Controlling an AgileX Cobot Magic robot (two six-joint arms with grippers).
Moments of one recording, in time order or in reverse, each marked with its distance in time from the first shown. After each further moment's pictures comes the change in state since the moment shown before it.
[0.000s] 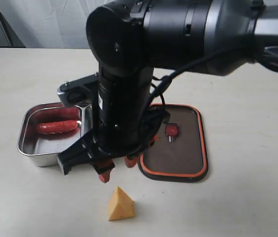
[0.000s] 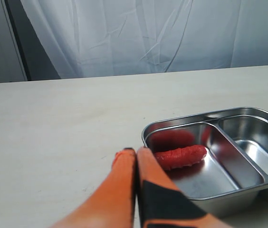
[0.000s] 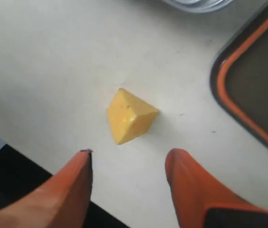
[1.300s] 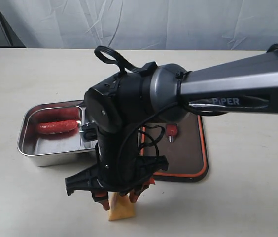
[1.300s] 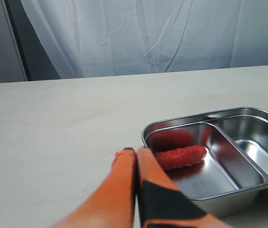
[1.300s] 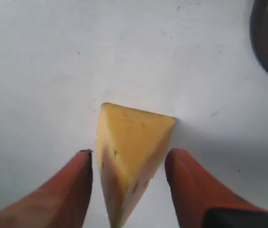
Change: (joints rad) left arm 0.000 0.000 0.000 0.000 0.000 0.000; right arm 0.010 0.186 0.107 0.044 -0.159 0.282
